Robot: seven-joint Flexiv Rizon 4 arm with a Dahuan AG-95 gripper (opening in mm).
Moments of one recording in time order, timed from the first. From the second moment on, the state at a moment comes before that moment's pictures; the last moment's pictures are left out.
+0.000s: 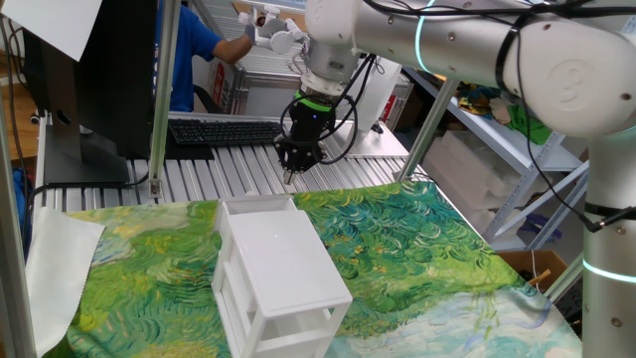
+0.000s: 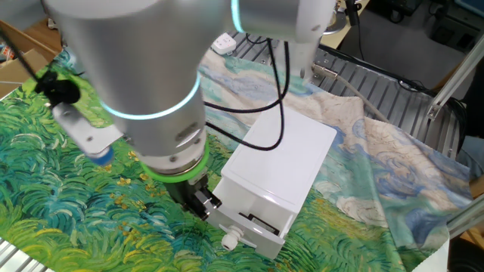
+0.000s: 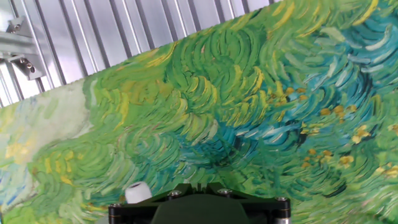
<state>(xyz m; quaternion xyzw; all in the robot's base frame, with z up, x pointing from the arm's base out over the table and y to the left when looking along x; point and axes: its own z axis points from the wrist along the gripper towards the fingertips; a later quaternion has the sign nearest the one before) 0.697 0.083 0.198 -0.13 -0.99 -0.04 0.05</state>
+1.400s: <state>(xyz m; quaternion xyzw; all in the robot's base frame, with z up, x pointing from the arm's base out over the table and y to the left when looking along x) 0.703 0.101 0.200 -0.14 -0.99 -0.07 0.03</state>
